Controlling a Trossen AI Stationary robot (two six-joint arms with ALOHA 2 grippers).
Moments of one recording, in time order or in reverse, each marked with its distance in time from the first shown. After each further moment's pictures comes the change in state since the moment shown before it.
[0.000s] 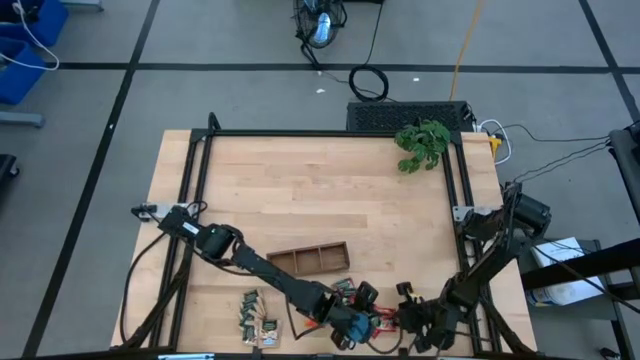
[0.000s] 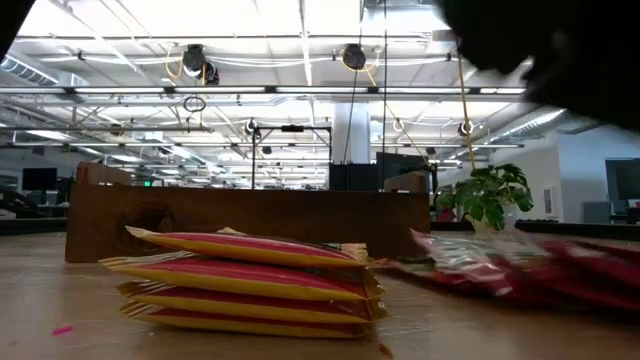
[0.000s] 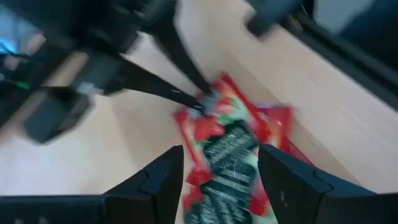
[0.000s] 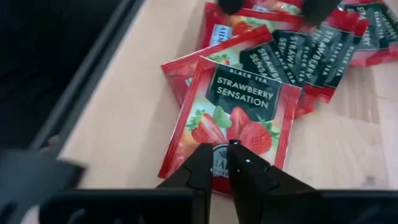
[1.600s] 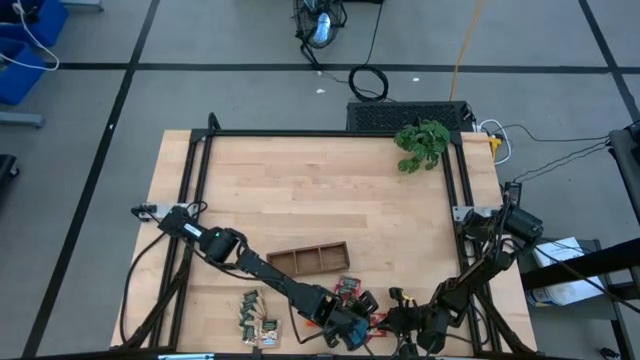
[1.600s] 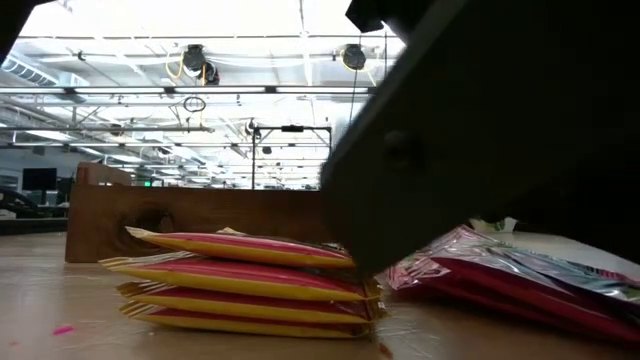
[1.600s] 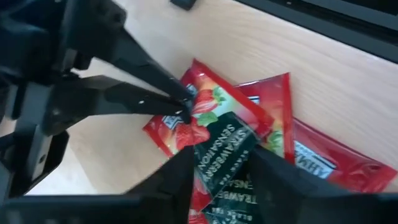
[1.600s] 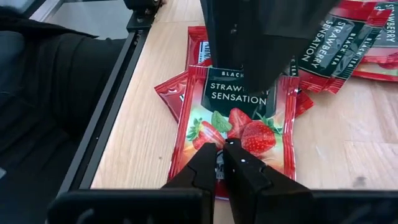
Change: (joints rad) left arm -0.010 0.048 -0.002 -0.011 0.079 0.244; right arm -0.028 0.120 -0.022 0.112 0.029 0.124
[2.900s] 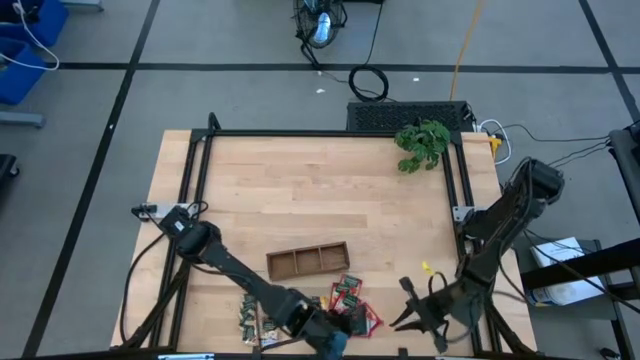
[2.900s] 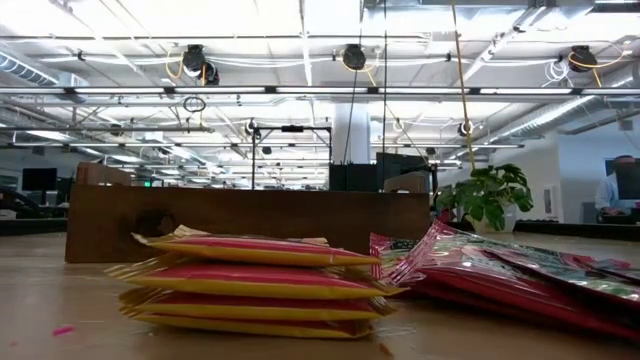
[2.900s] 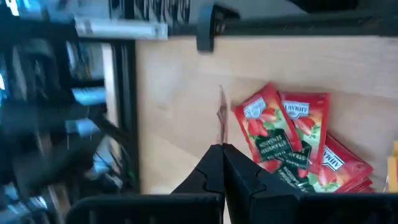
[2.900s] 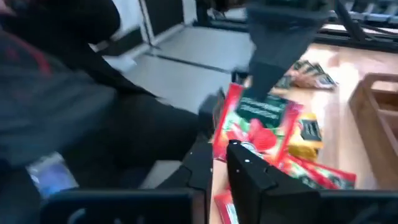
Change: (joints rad) left arm -0.101 -0.245 0.000 -0.199 -0.164 0.523; right arm -0.021 -0.520 -0.026 0.073 -0.120 -0.473
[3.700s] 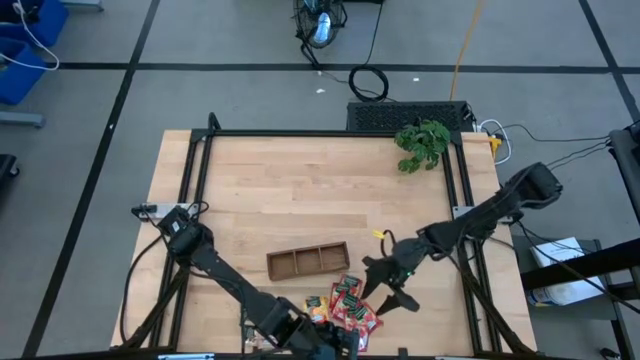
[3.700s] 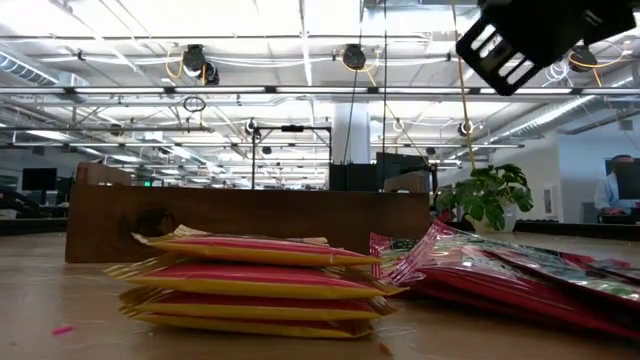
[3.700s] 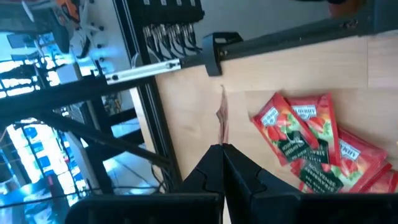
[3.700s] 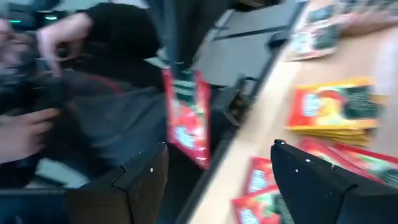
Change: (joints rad) left arm -0.052 -0.029 0.000 0.023 -0.044 0.206; right arm -0.520 0.102 0.000 0.119 -0.854 0.191
